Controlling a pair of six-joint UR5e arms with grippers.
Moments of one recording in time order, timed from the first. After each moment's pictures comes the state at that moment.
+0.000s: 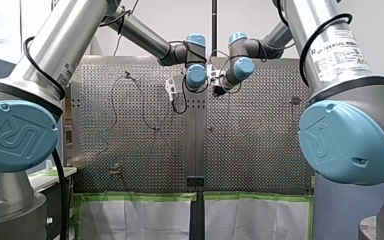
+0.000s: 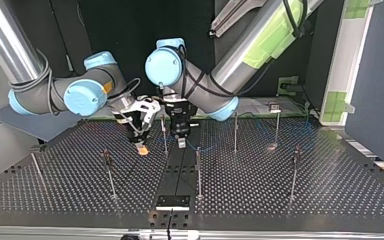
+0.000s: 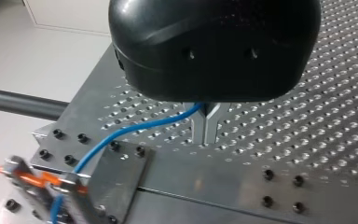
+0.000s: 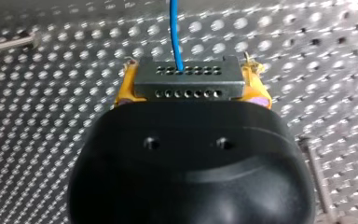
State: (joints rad) left arm -0.63 -2.02 -1.36 -2.86 -2.26 -1.77; right arm 2.10 -1.11 1.28 0.03 1.42 1.69
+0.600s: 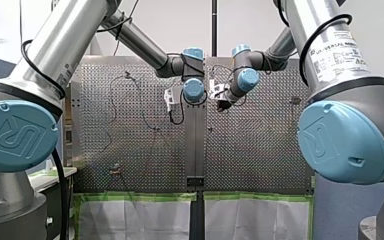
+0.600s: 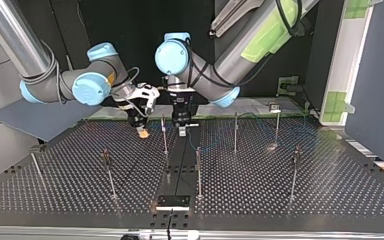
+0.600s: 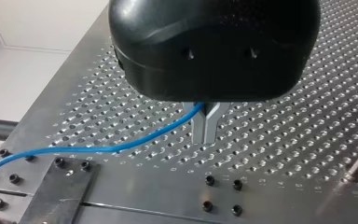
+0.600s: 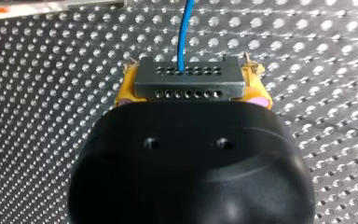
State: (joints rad) left arm -0.63 -2.02 -1.50 -2.72 -2.21 -1.69; right arm 2.08 -1.11 1.42 -0.01 1.42 1.59
